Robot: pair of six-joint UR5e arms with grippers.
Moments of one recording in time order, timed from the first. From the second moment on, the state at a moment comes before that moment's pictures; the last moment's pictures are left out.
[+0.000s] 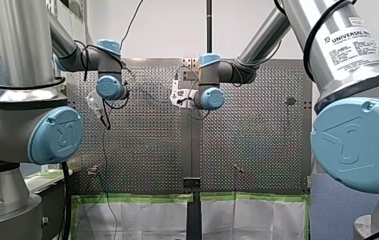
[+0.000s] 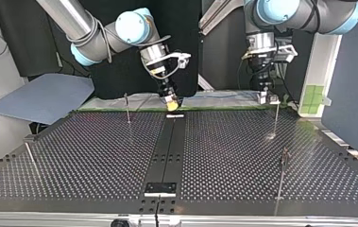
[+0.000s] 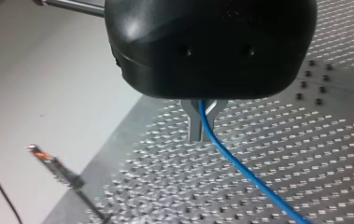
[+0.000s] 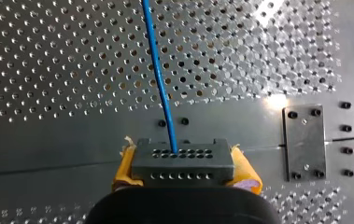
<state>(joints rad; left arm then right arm) -0.19 -1.41 -2.20 -2.57 -1.87 -2.04 2.36 -1.15 1.64 -0.55 1.60 1.66</state>
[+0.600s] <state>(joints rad) -0.03 -1.40 -2.12 -2.59 -1.75 -2.11 2.38 -1.14 1.49 -0.49 1.60 1.66</state>
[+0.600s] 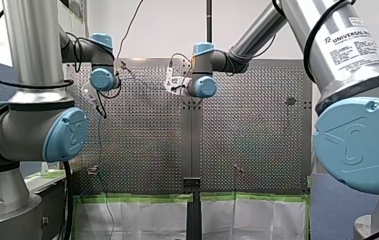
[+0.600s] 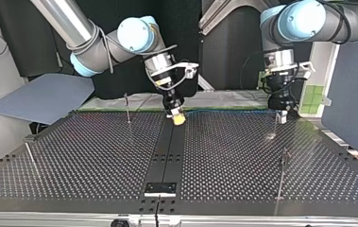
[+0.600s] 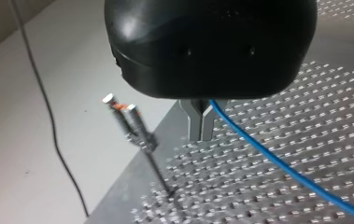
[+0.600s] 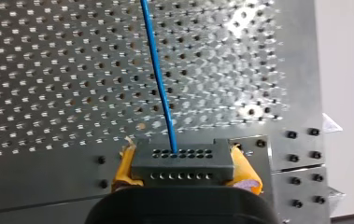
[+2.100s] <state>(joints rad) 0.21 -1.43 -1.96 -2.58 -1.45 -2.17 2.34 -1.14 1.34 -0.42 1.57 1.69</state>
